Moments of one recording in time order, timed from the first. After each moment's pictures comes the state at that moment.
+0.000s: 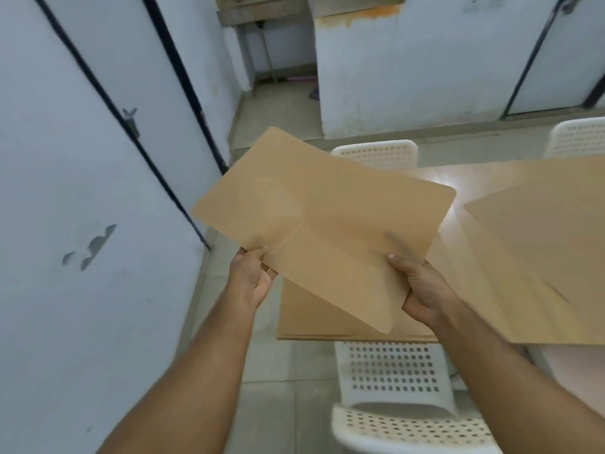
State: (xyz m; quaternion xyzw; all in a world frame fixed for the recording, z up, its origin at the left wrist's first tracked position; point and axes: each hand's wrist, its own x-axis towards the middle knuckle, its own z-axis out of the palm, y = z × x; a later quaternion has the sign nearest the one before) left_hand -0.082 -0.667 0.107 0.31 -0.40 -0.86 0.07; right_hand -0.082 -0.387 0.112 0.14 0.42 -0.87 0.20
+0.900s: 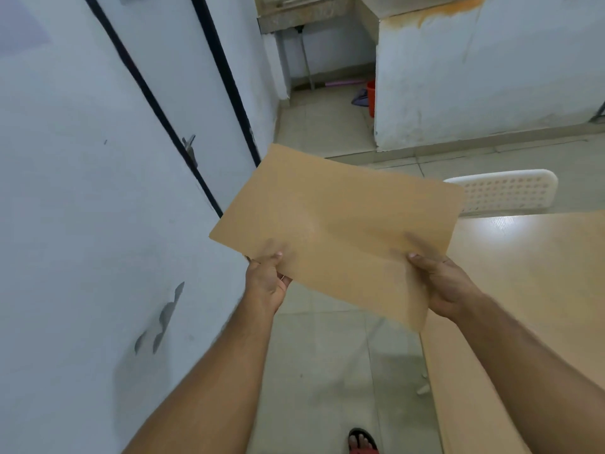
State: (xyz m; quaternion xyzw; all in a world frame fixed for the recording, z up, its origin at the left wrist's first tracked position) left_hand -0.280 -0.993 0.108 0.33 -0.39 -0.85 0.09; right_hand -0.308 -0.700 0.106 0.15 0.45 -0.86 0.20
